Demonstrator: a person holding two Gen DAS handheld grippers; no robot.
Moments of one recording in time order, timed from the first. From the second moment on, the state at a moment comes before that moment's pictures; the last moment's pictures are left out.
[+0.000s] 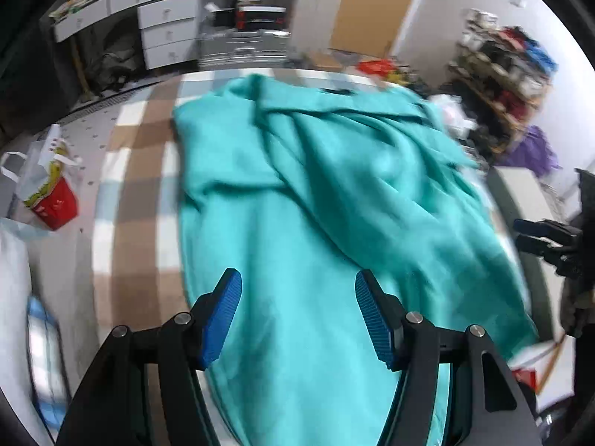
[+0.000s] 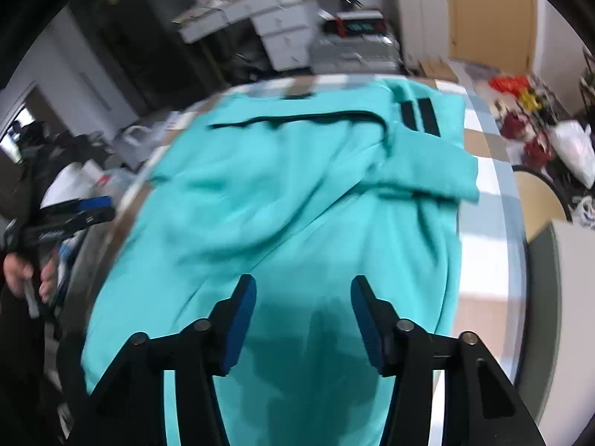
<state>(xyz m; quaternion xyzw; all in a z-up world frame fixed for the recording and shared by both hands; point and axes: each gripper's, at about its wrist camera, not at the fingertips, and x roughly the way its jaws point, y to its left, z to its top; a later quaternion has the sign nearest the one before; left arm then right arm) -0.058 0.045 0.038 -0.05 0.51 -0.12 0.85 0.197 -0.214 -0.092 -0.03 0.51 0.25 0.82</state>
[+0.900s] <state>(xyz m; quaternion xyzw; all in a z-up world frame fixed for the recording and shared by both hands) -0.163 0.013 -0.020 -0.04 0.47 -0.14 0.87 0.019 -0.216 -0.168 -0.20 0.46 0.04 0.87</state>
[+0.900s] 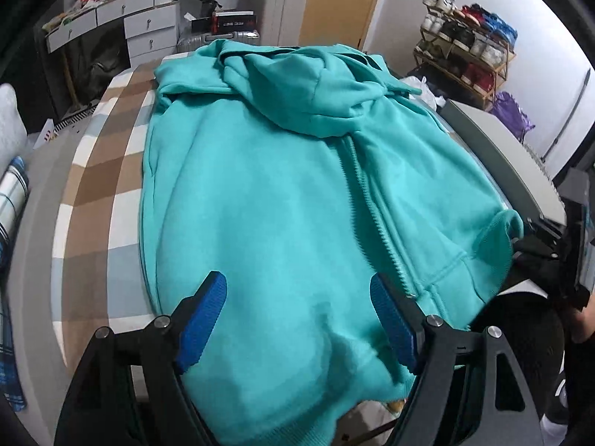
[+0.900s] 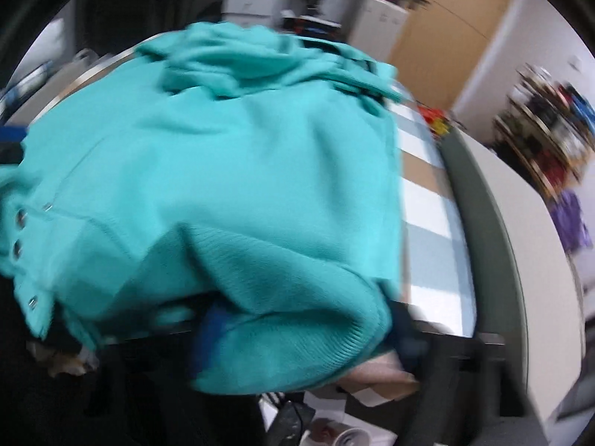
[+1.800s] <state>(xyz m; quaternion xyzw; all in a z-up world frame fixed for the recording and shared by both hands) -0.167 0.039 -0.023 -0.12 0.48 -0.14 0.86 -0.057 -0.317 -0.131 0.04 0.40 0.06 0.91</state>
